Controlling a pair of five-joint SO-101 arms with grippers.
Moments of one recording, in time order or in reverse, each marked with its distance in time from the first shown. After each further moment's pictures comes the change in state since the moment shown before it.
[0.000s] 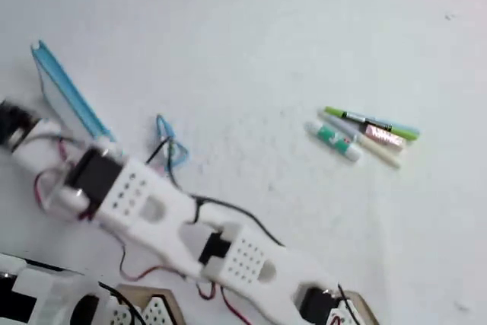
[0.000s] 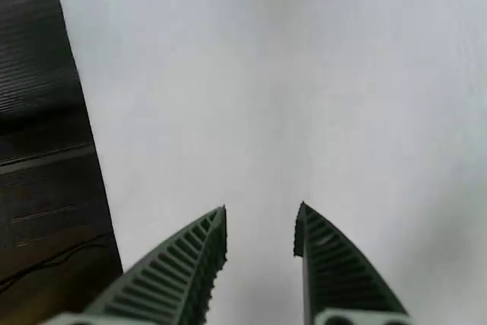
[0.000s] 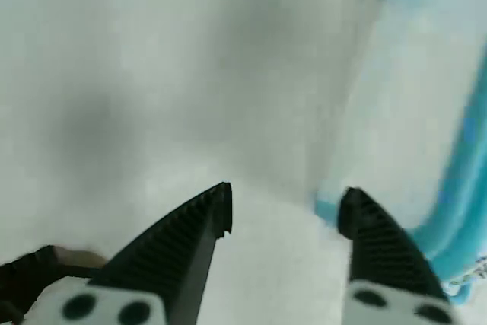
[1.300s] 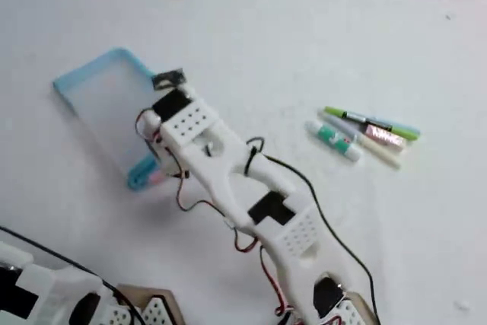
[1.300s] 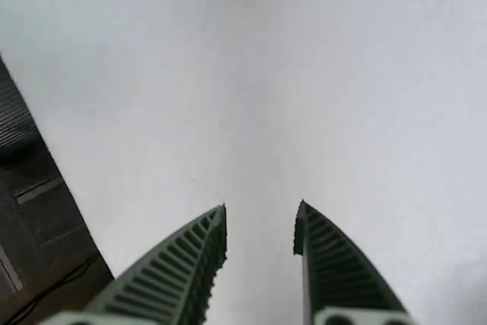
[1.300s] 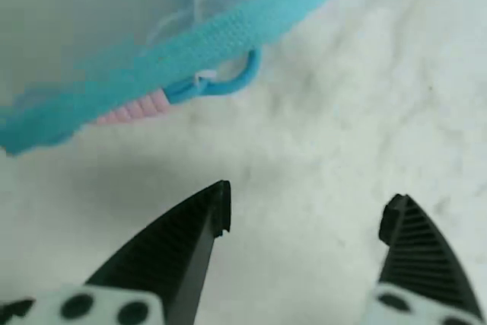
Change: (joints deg) left arm 8.6 0.0 3.4 1.9 -6.7; right arm 23.7 -13.8 52.8 -6.2 -25.9
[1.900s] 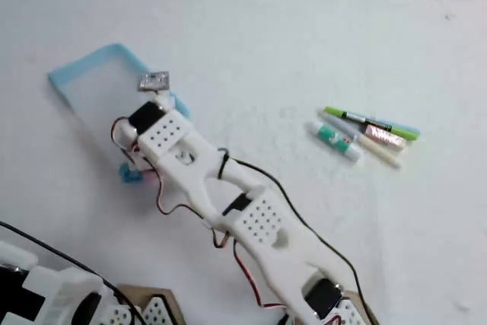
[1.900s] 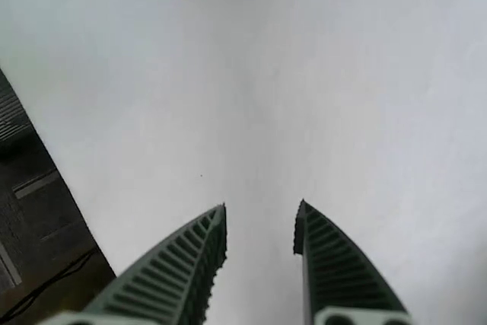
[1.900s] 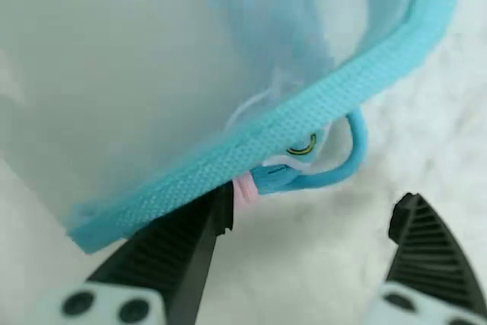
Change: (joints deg) left arm -1.1 -2.4 1.7 0.0 0.0; right arm -3.4 22.9 -30.2 -1.5 -11.9
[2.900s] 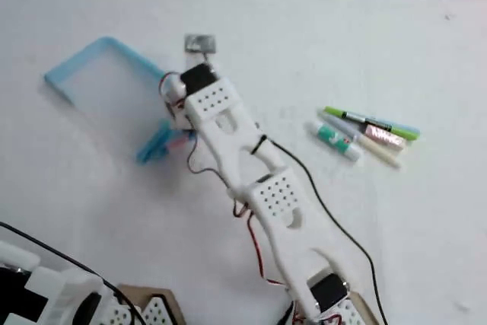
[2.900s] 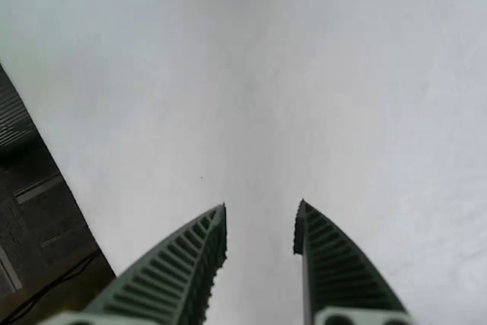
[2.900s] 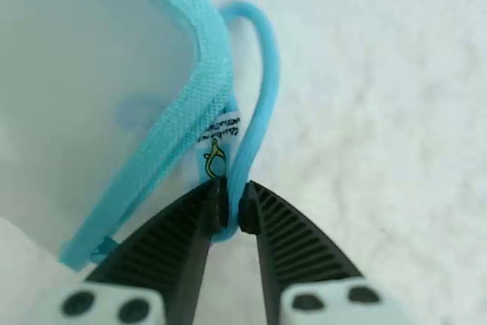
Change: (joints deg) left arm 0.1 -0.4 0.0 0.0 0.0; right arm 14.7 1.1 -15.8 7.7 9.3
